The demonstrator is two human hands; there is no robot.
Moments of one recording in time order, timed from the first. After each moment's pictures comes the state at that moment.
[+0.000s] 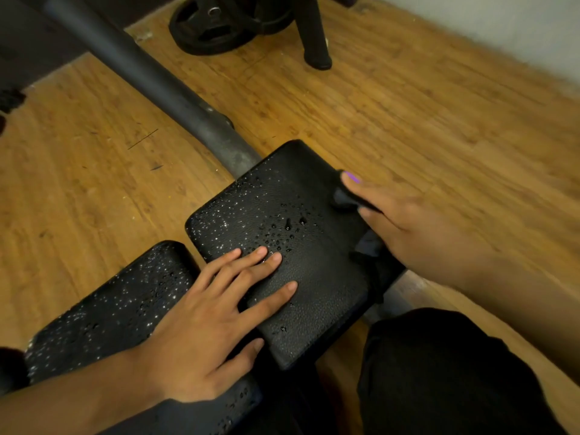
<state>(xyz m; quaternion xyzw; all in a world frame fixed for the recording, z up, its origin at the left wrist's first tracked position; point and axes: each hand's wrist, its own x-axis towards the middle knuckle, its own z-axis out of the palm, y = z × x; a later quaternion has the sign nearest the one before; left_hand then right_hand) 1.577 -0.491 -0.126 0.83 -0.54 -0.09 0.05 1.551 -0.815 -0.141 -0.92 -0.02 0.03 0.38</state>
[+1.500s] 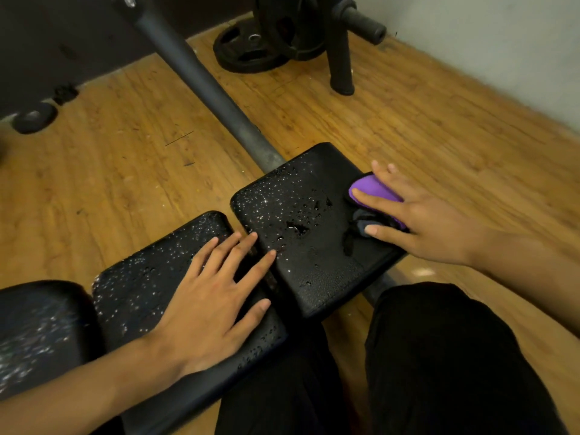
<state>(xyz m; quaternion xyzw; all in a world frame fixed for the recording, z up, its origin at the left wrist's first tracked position) 1.529 -0.453 -0.116 0.93 -0.37 -0.05 -0.05 1.542 -0.825 -0.128 -0.96 -0.16 0.08 0.20</state>
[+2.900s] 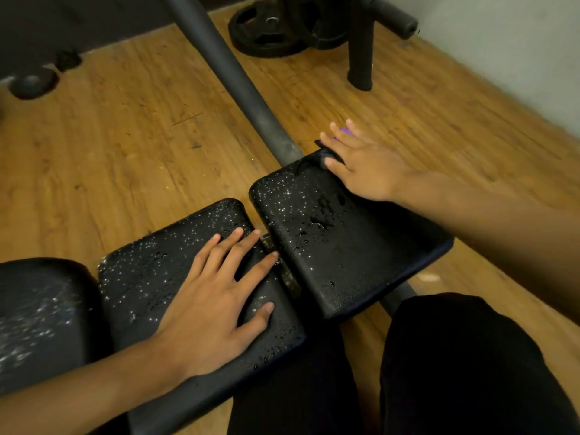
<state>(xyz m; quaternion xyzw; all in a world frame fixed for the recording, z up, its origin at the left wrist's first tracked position) 1.524 -0.430 -0.131 0.94 -0.34 -0.05 0.03 1.662 -0.739 -0.124 -0.98 -0.11 0.09 0.10</state>
